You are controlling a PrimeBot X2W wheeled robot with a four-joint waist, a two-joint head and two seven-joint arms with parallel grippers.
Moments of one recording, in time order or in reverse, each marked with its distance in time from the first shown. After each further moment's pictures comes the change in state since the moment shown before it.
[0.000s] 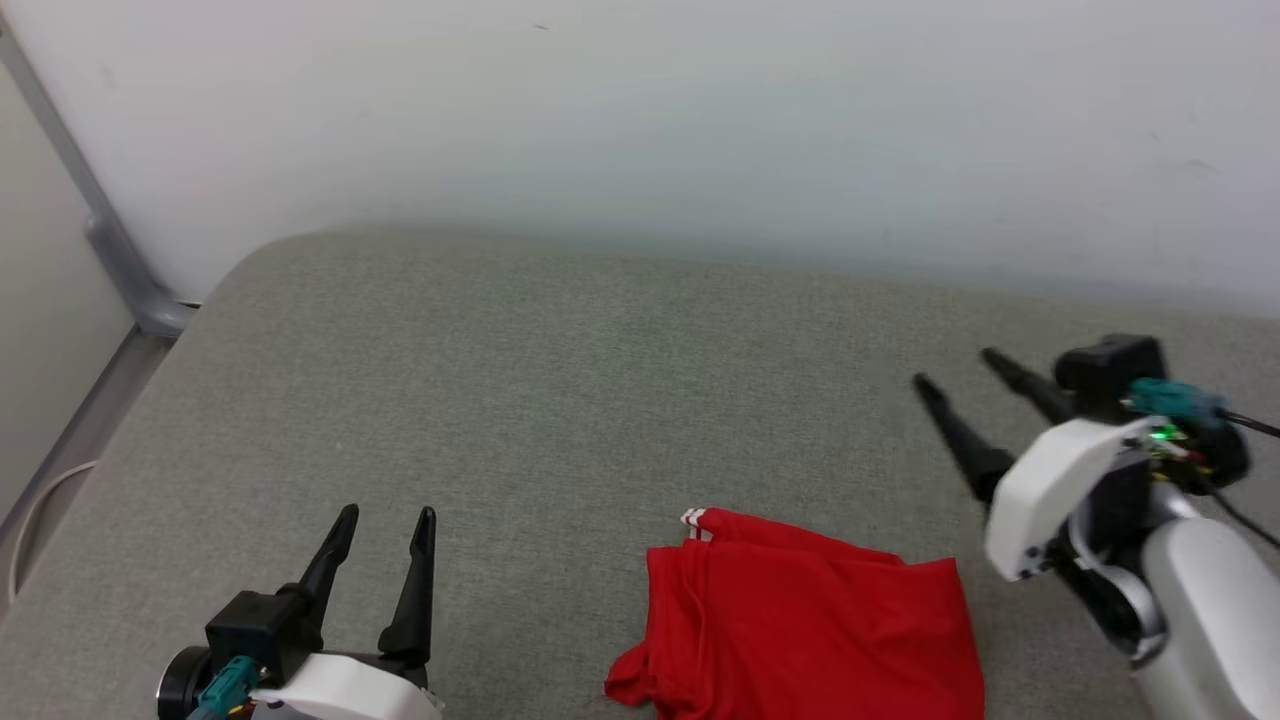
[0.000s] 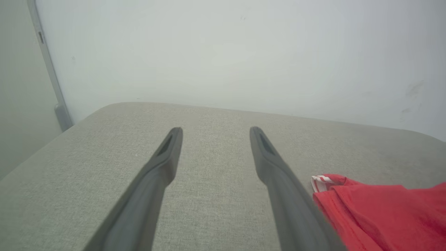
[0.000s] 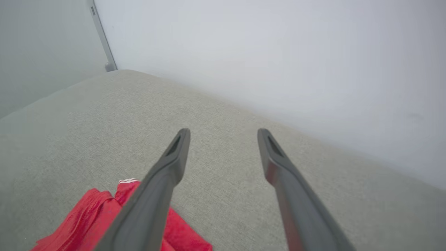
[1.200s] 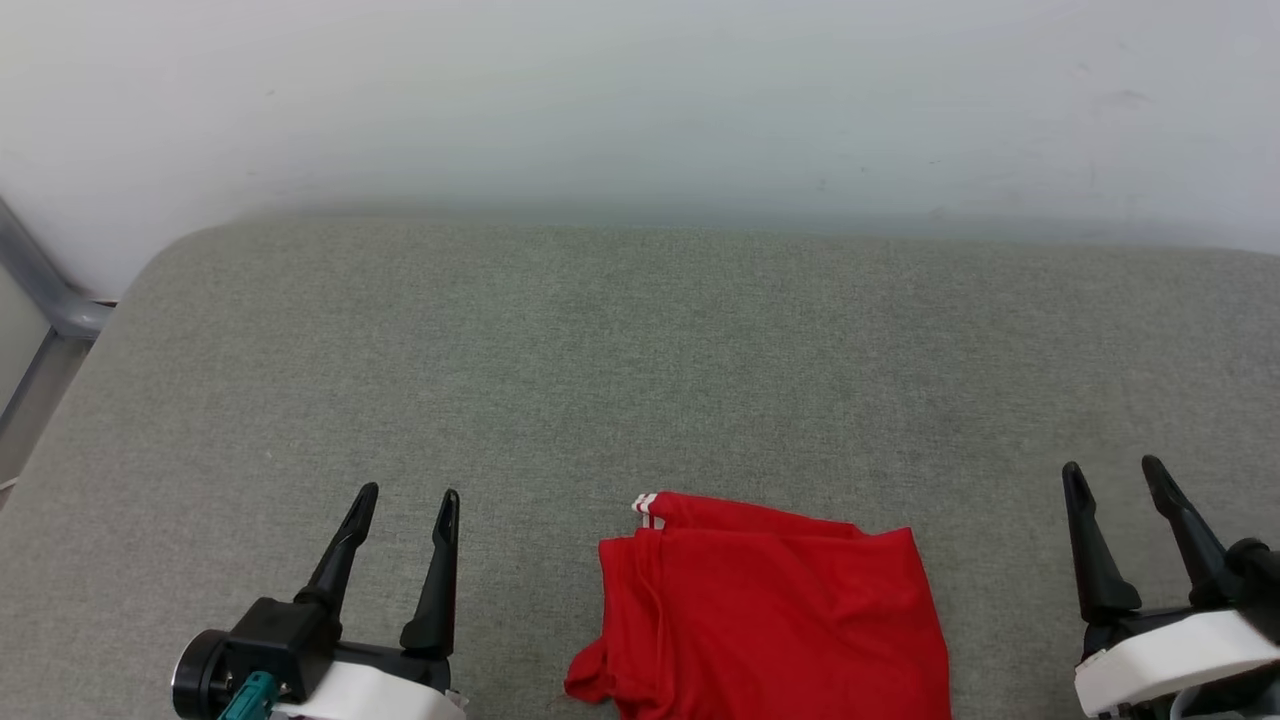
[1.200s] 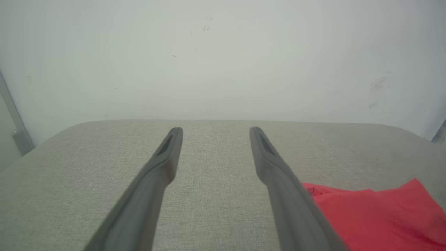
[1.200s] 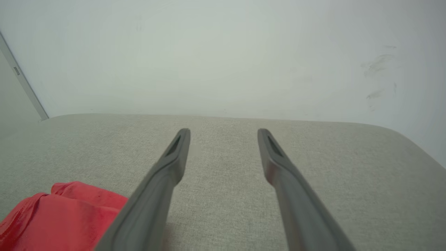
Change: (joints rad) left arm 0.040 -0.186 0.168 -0.088 0.234 -0.157 0.000; right arm 0.389 0.109 -0.348 -0.178 -0.160 0.000 -0.406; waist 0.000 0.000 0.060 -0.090
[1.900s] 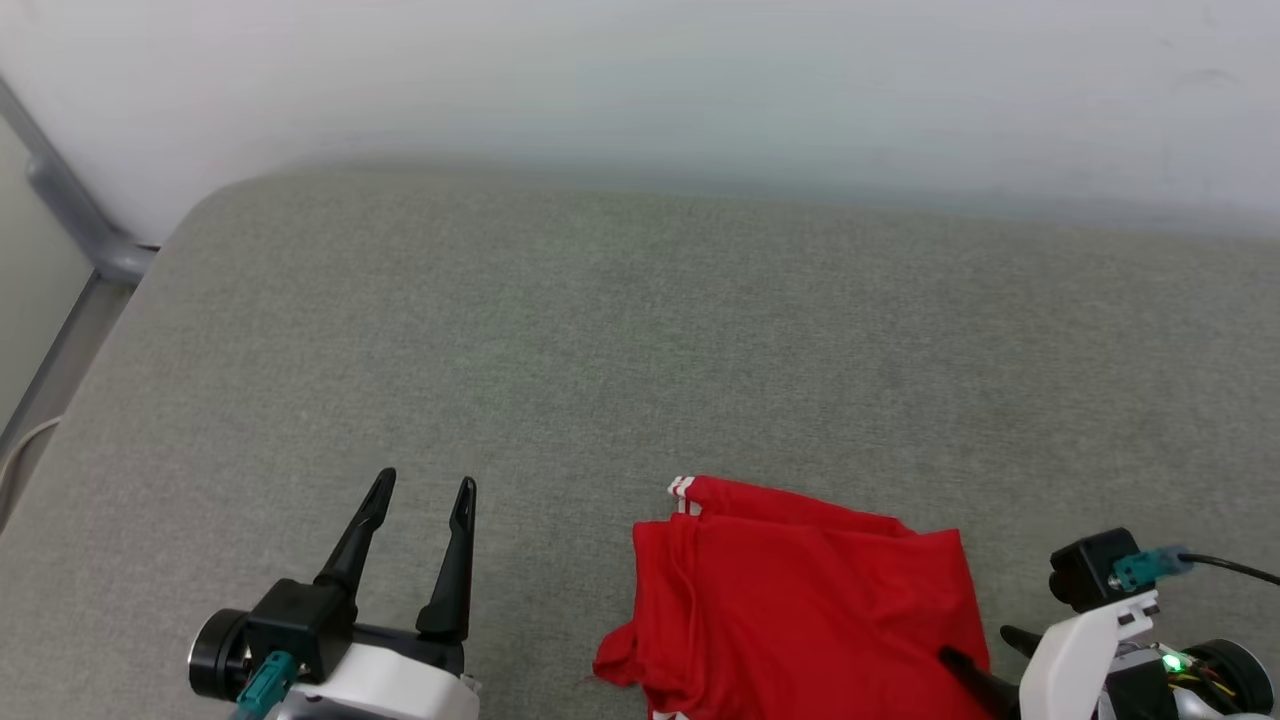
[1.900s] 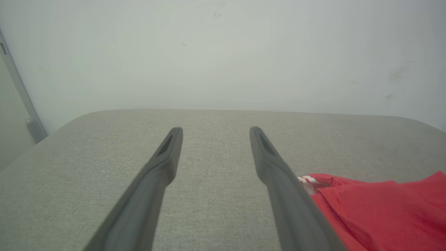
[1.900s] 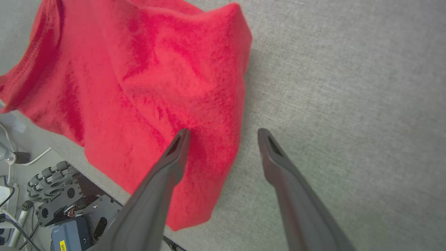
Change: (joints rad) left arm -0.029 -0.022 0.002 0.032 0.040 -0.023 0.000; right arm 0.009 -0.169 0.236 -0.086 0.248 0.000 0.821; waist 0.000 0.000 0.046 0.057
